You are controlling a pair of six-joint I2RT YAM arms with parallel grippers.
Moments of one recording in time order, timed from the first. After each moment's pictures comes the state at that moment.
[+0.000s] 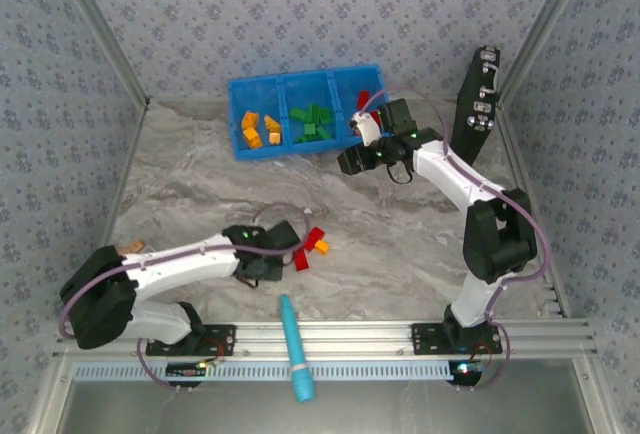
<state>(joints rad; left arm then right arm) -0.94 1.30 0.79 -0.84 -0.26 -0.87 0.38 1.74 1.40 -0.53 -0.41 -0.07</state>
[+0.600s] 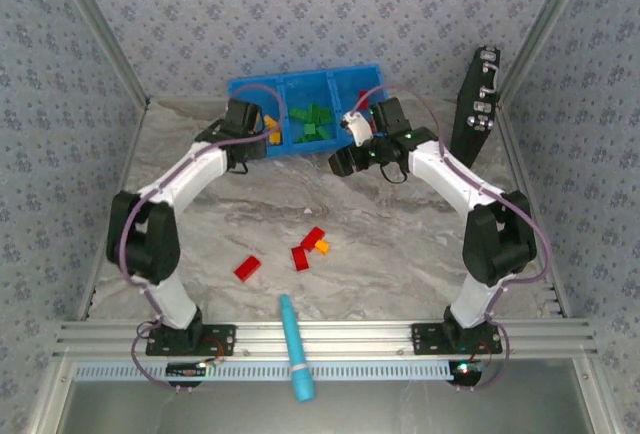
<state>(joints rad) -0.35 1.78 1.43 -0.51 -0.22 -0.33 0.44 1.72 1.44 -0.55 -0.43 -0.09</state>
